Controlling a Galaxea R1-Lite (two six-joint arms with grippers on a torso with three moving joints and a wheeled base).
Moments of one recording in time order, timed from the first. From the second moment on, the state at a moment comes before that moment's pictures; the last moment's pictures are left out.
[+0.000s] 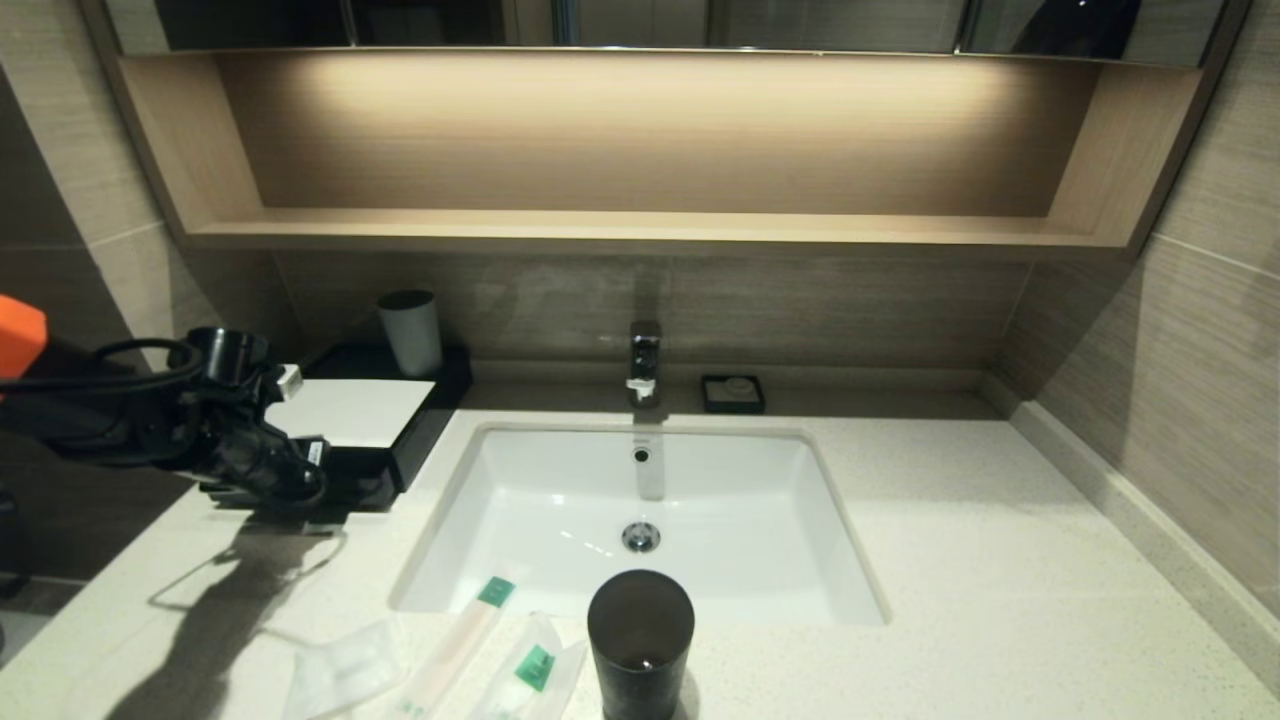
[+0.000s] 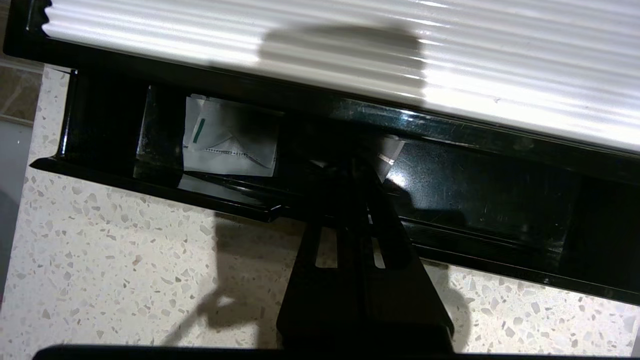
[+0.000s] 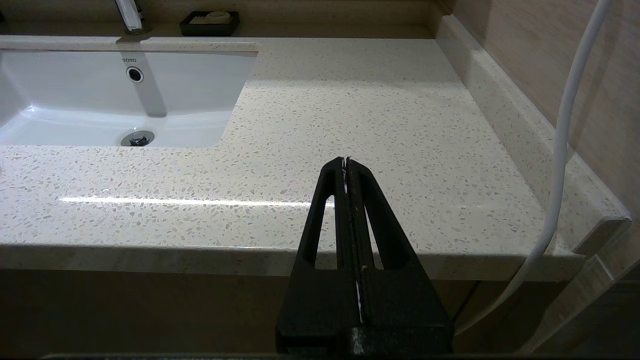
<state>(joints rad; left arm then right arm) 0.15 2.07 -1.22 0.03 0.04 0.05 0.00 0.00 0.00 0.00 0.00 0.00</state>
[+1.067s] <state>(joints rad) 0.15 2.06 -1.37 0.34 0.04 0.06 0.00 0.00 0.00 0.00 0.00 0.00</state>
